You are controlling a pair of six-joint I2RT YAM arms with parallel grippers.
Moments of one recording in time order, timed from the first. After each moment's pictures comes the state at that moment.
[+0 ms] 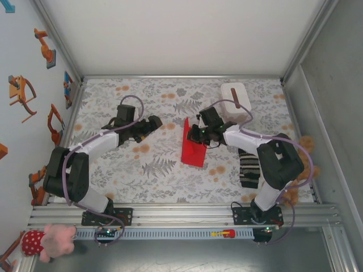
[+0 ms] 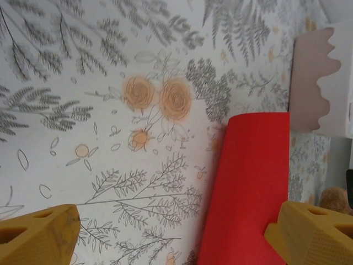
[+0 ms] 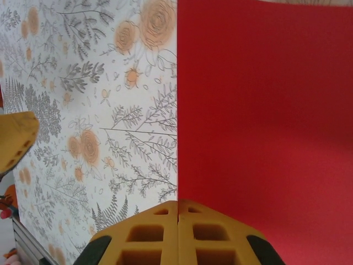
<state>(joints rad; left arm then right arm) -0.37 1.55 0.87 -0.16 0.40 -0.80 0.59 1.71 1.02 -0.21 -0.39 0.80</state>
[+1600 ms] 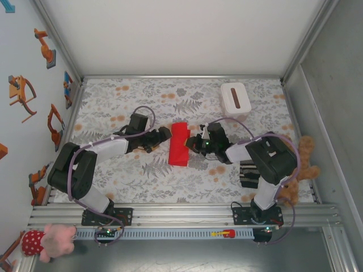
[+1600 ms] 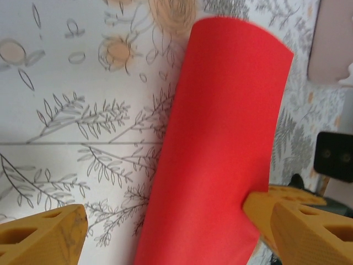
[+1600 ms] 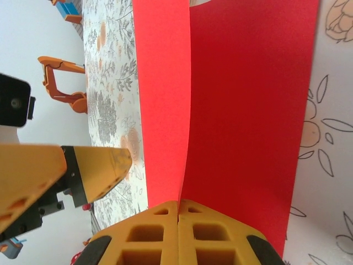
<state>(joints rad) -0.52 1.58 0.79 -0.10 0.39 -0.89 0.57 1.79 0.65 0.57 -0.55 1.06</state>
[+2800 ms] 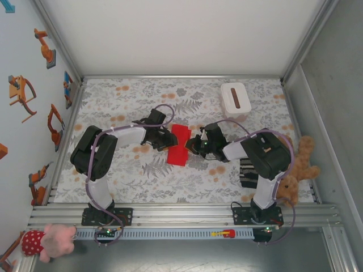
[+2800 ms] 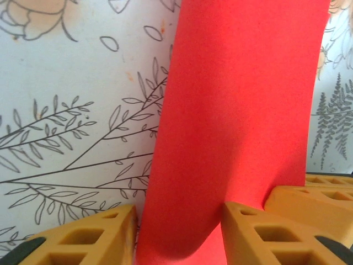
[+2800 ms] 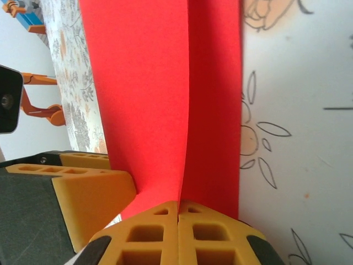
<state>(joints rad) -0.61 1.86 1.08 -0.38 0.34 -0.72 0.57 1.85 0.70 0.49 -0.53 1.12</state>
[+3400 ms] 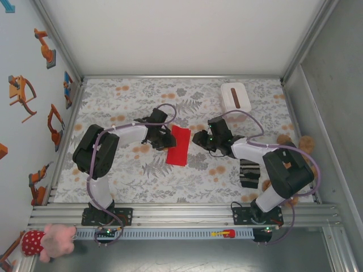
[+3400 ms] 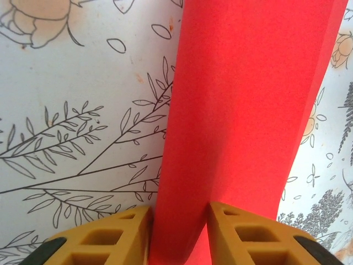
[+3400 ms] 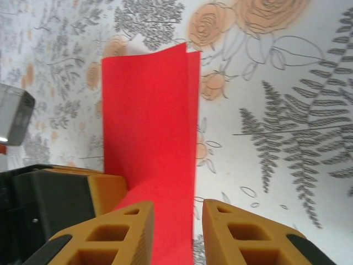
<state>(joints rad) -0.61 1.89 1.13 -0.45 0.30 -0.64 0.56 1.59 0.76 0.03 -0.27 0.90</state>
